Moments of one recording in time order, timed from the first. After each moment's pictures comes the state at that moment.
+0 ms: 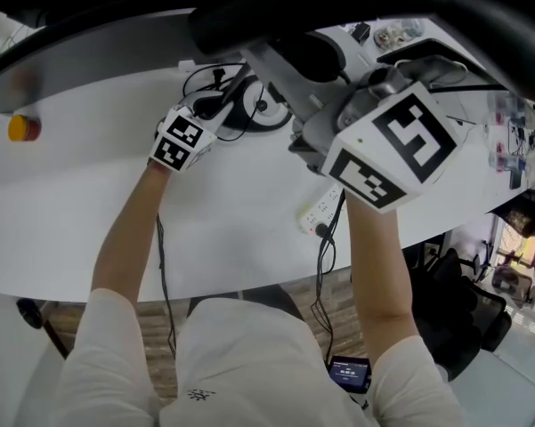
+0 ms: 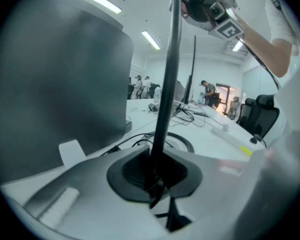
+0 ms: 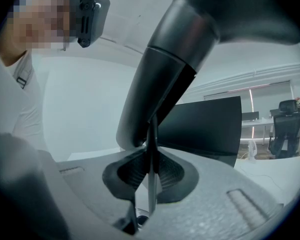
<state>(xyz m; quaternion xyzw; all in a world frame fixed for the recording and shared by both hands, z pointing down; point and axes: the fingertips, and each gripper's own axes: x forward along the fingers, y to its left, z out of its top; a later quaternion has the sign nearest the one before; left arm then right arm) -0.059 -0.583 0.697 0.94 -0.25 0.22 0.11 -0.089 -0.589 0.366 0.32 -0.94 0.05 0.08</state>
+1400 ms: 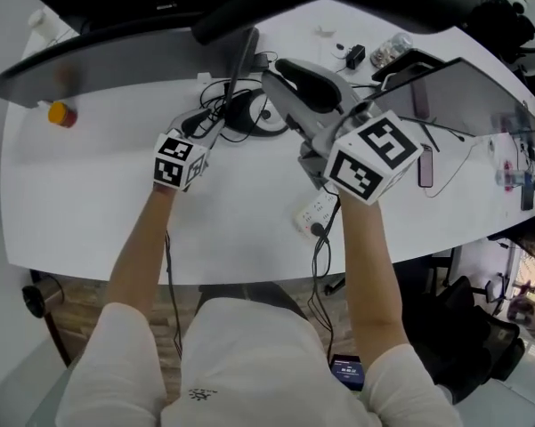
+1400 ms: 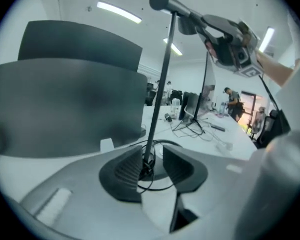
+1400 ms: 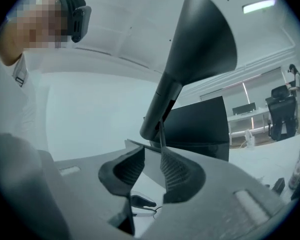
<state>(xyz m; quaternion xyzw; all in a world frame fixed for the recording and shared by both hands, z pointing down) -0.107 -0.537 0.634 0.89 -0.39 0.19 0.15 -0.031 -0.519 0.362 0.32 -0.94 0.09 0.02</state>
